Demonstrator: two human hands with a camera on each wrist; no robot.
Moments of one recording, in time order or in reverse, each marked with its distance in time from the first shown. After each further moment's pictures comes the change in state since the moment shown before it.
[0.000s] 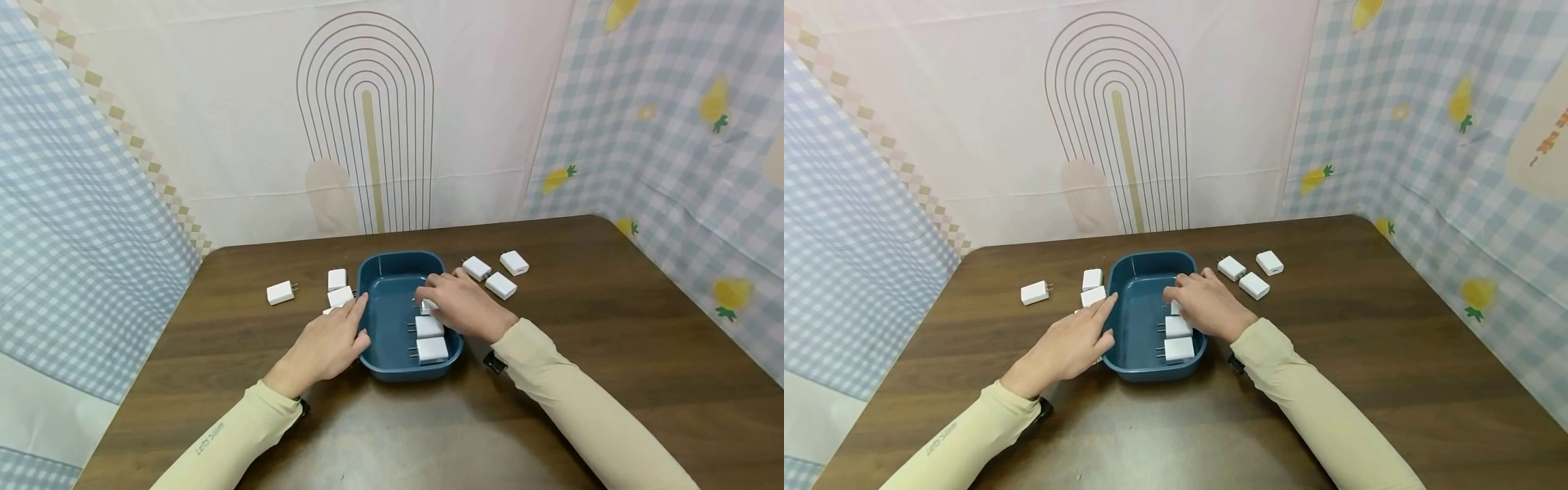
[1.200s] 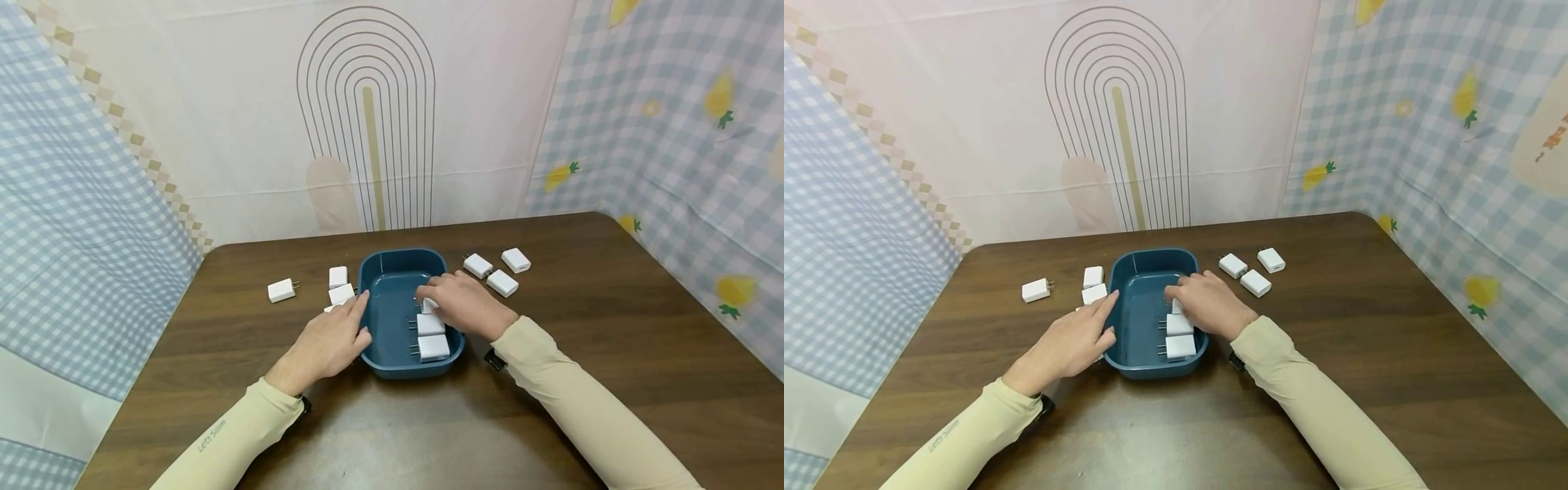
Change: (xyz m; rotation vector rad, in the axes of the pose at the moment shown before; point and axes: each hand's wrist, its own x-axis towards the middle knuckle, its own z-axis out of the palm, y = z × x) left_hand 0.001 -0.001 0.000 0.001 -0.011 -0.007; right_hand 0.004 -0.003 -0.003 -0.005 -0.097 0.028
